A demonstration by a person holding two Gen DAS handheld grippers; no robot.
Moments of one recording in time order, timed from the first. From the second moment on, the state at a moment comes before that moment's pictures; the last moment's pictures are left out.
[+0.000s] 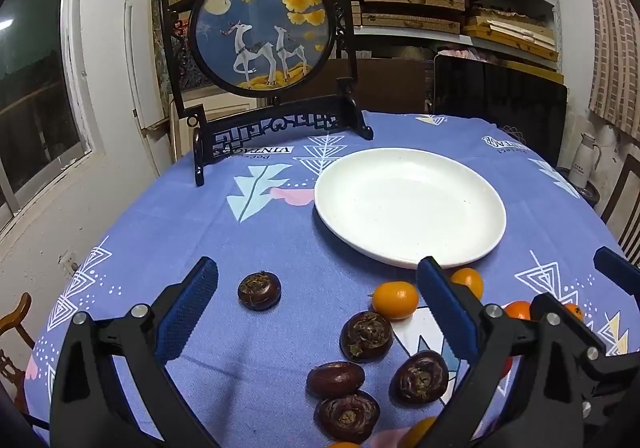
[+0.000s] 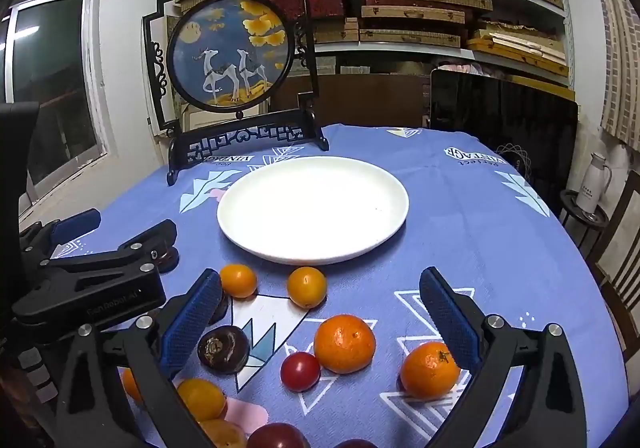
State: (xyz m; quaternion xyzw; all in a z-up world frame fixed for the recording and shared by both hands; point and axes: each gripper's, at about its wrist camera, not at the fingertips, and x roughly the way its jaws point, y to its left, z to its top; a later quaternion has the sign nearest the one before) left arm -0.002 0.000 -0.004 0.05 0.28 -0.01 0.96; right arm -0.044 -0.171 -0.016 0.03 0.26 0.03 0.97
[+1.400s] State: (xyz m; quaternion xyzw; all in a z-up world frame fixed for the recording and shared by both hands) left arm 0.013 0.003 -0.015 0.04 0.30 -0.01 0.95; right arm -0.029 -0.164 -0.025 0.03 0.28 0.04 0.96
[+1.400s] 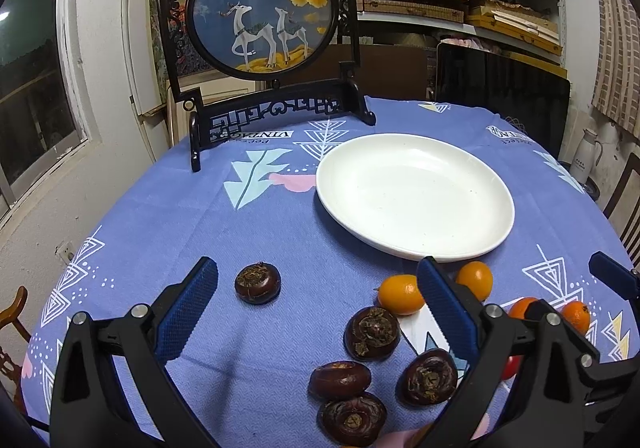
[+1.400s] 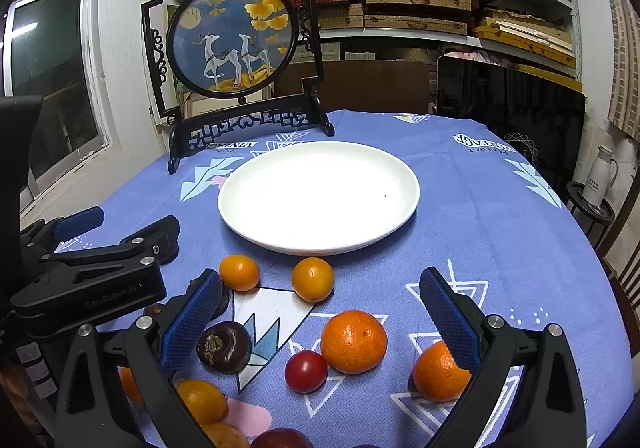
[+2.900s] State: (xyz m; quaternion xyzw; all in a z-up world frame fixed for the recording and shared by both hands) left arm -0.082 0.041 -0.041 0.15 0.36 -0.16 0.91; right arm -0.143 -0.194 -0.056 -0.05 0.37 0.16 0.91
